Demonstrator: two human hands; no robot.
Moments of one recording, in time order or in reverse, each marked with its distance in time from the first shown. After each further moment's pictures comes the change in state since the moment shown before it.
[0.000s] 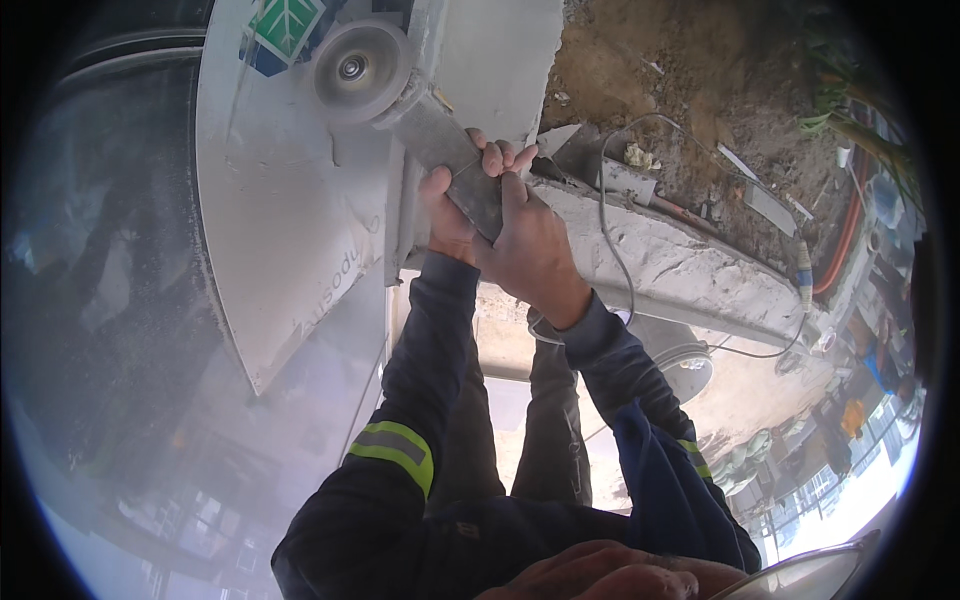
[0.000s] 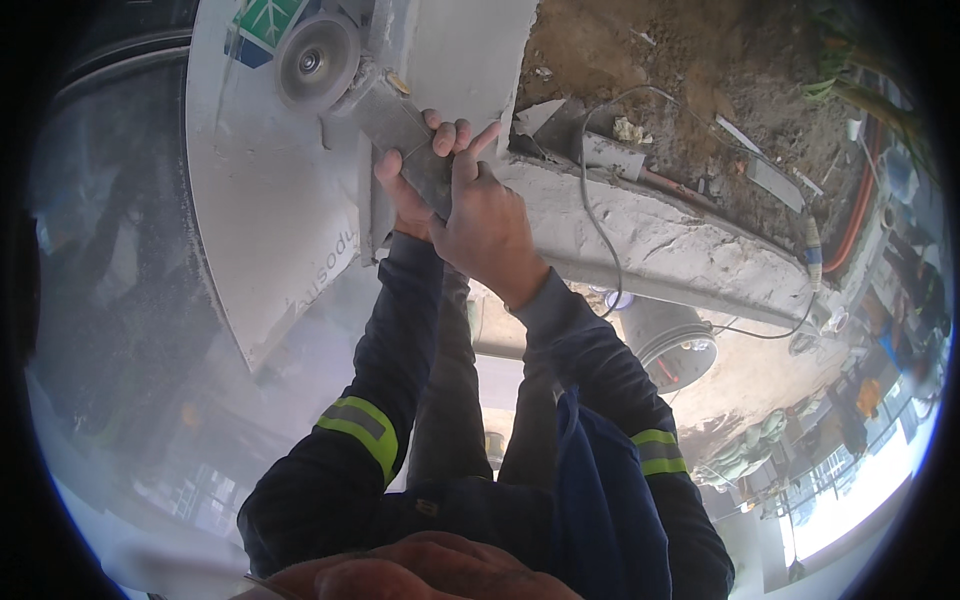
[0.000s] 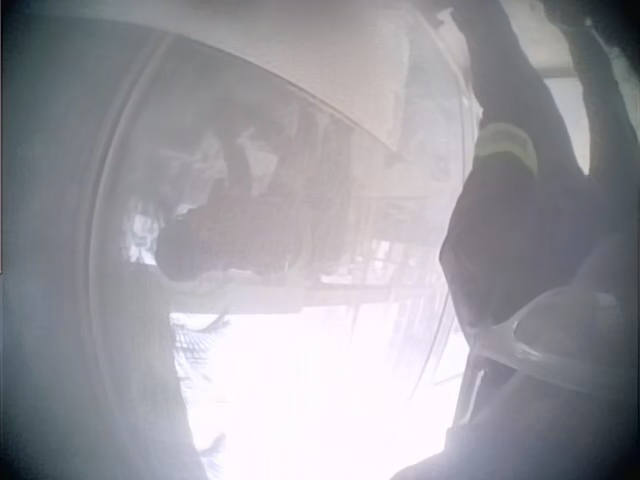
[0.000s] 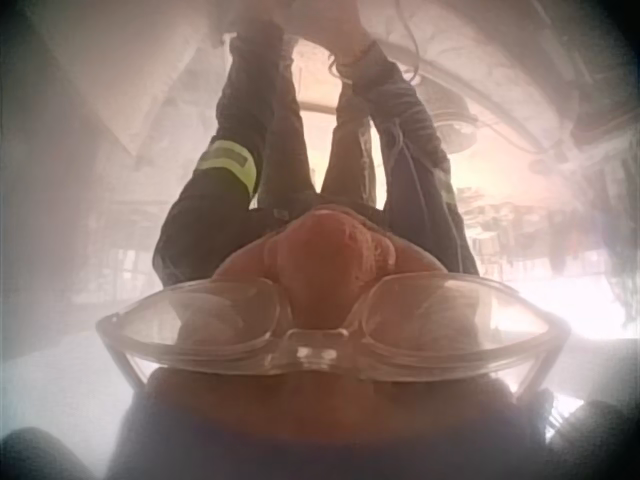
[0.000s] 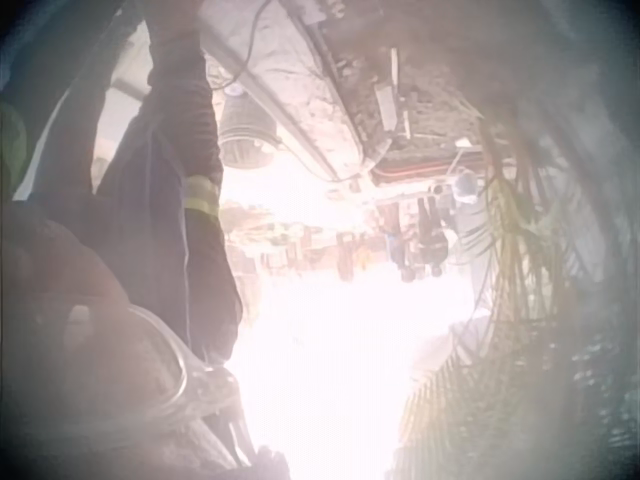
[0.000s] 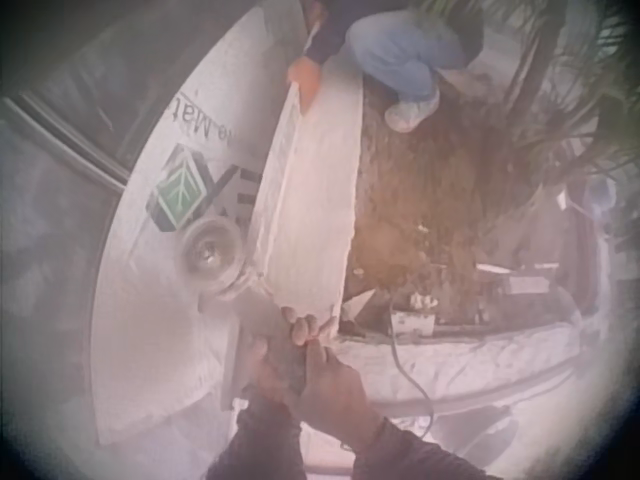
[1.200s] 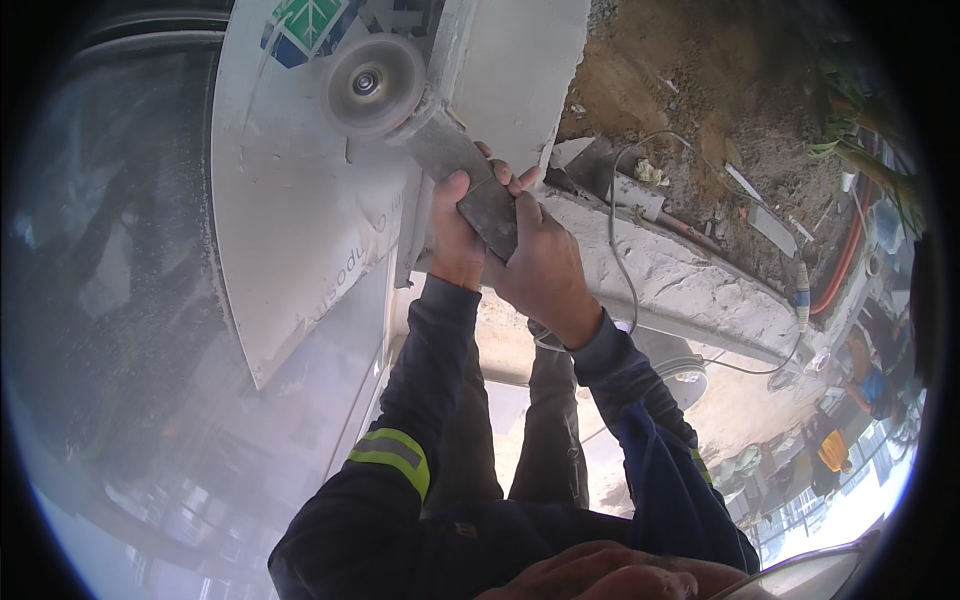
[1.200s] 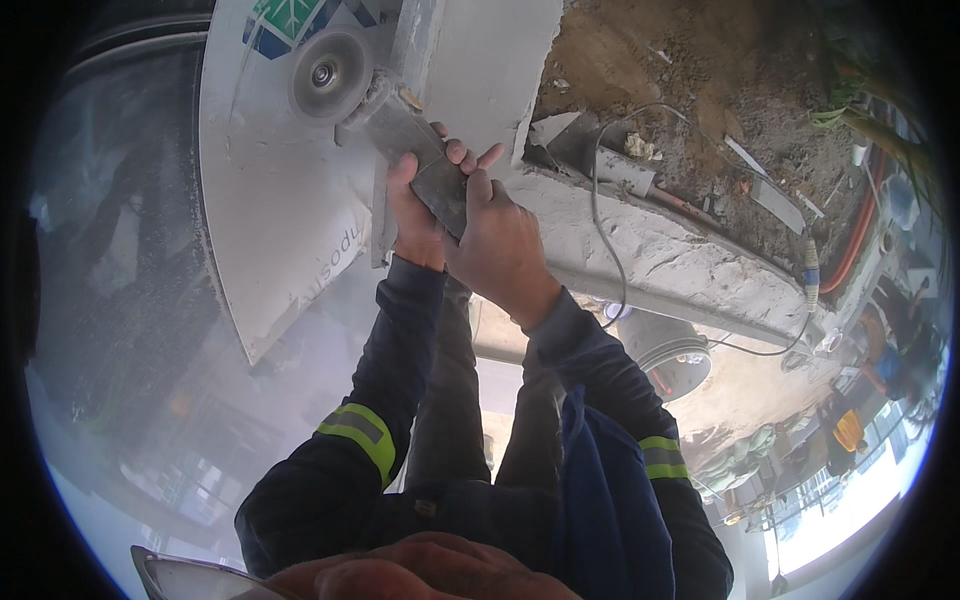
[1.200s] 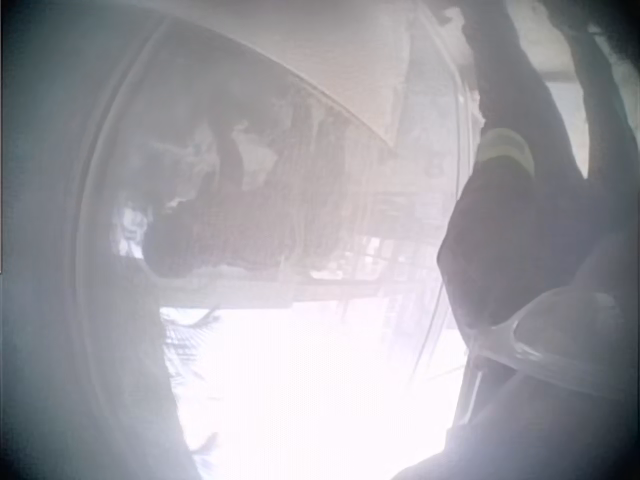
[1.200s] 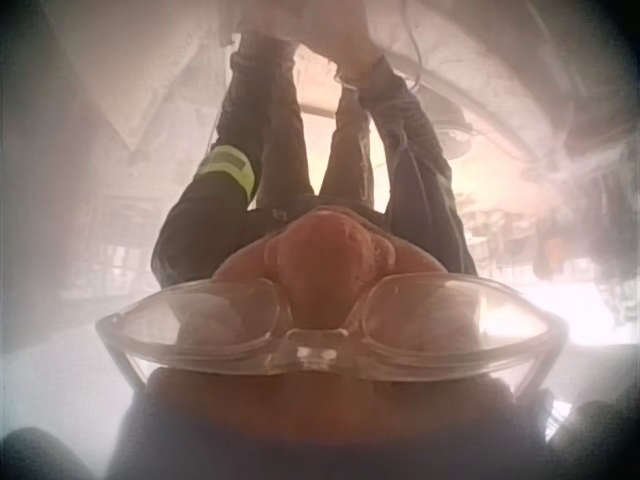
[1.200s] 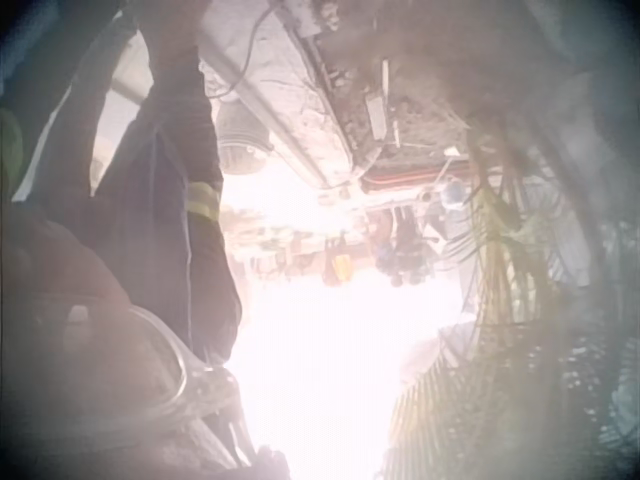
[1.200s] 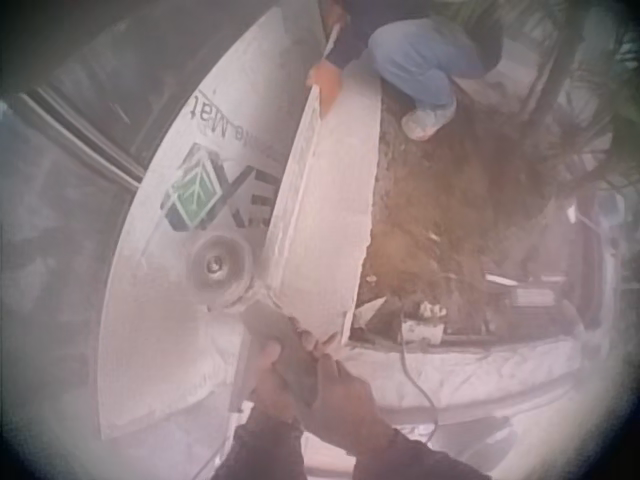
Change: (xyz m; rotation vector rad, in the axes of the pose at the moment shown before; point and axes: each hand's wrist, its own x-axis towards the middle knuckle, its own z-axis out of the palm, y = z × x) left_hand -0.016 0.016 0.018 0.012 0.293 -0.015; right_hand -0.001 0.005 0.004 -0.011 -0.024 -0.040
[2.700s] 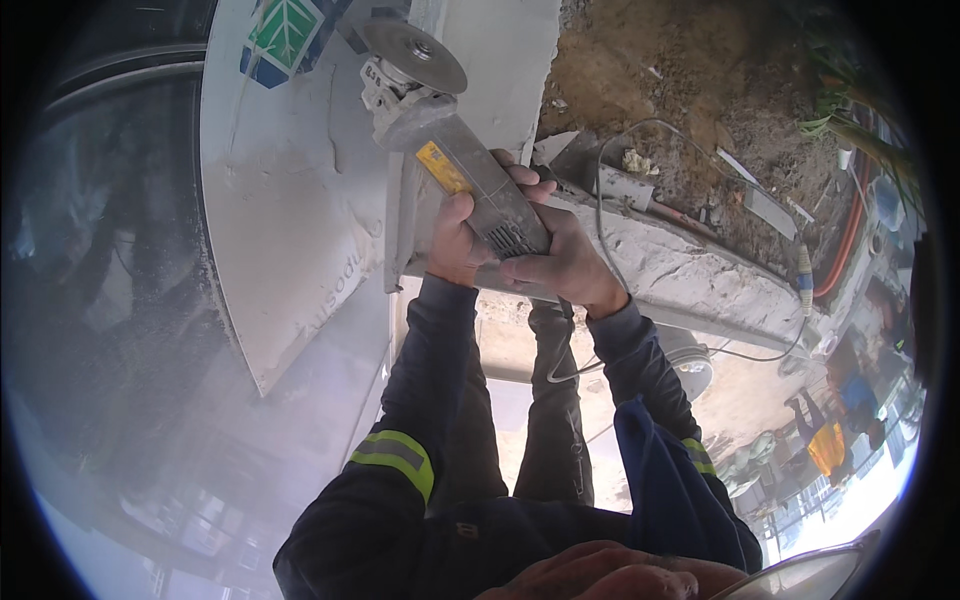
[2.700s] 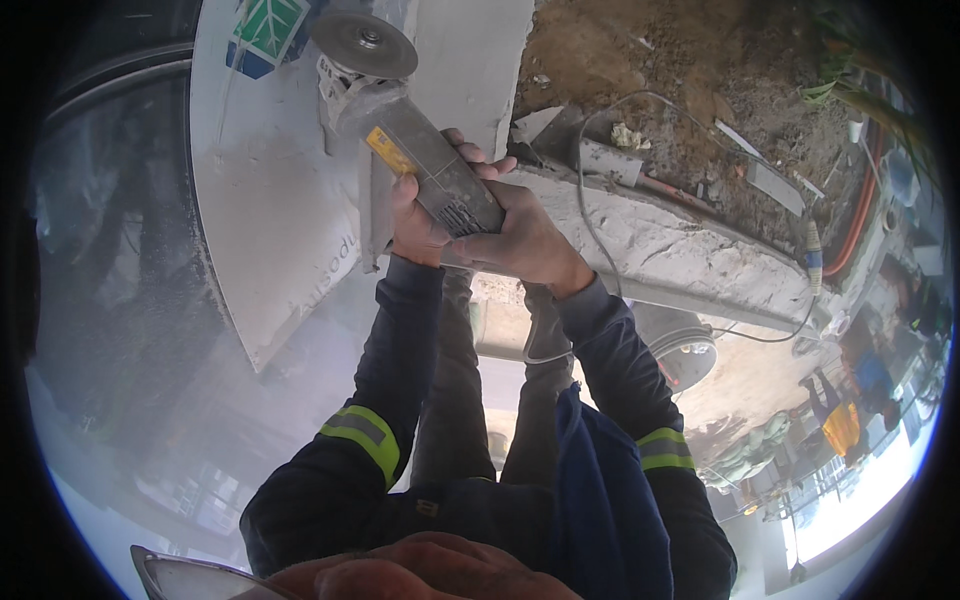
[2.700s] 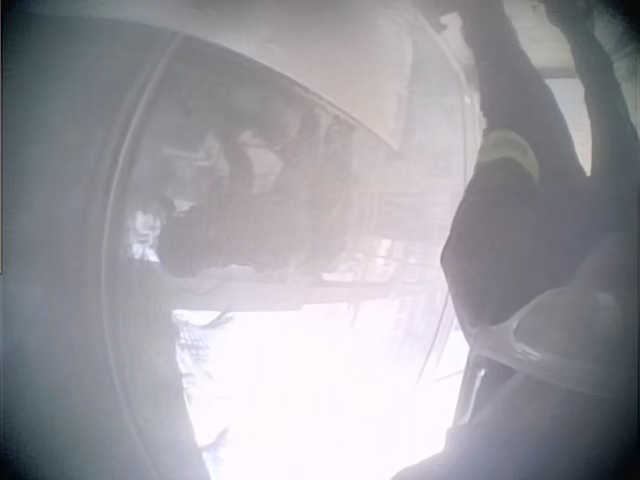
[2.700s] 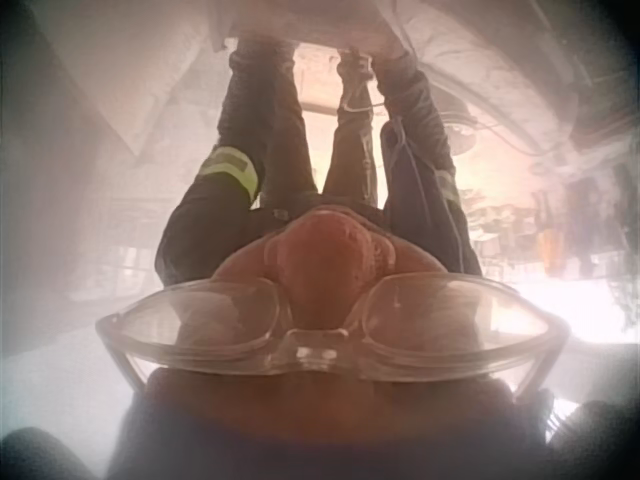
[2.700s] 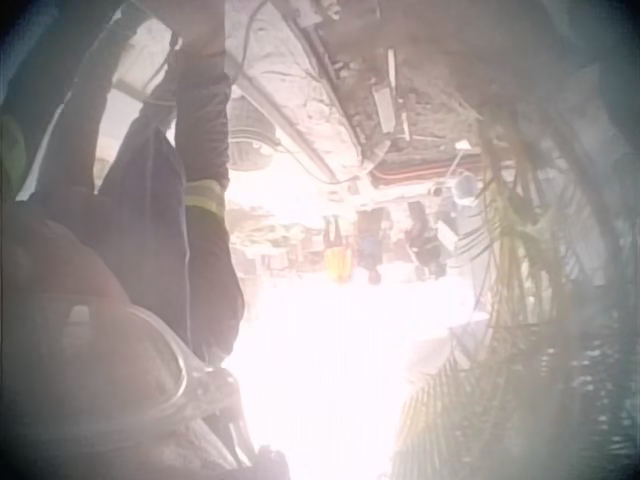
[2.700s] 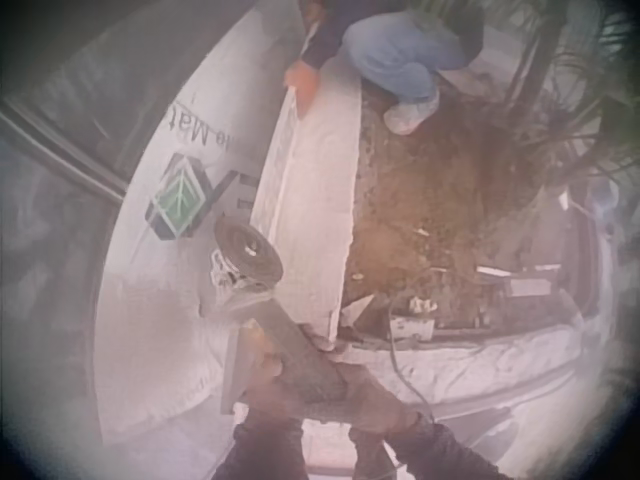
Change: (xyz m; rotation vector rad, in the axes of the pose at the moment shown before) left_hand -0.002 -0.011 0.015 0.086 -0.239 -0.073; right_hand -0.004 0.032 -0.053 0.915 -0.409 0.271
